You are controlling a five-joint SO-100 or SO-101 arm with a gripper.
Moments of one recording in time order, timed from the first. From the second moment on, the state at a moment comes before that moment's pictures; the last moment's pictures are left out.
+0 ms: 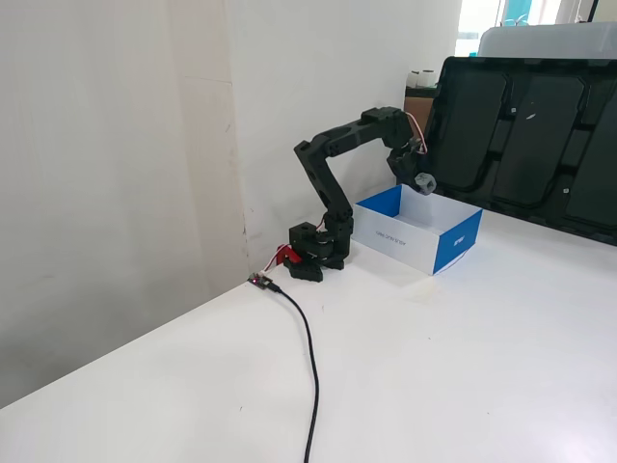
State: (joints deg) arm -75.9 109.9 99.0 75.1 6.2
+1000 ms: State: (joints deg) arm -71.4 106.2 104.7 72.4 2.1
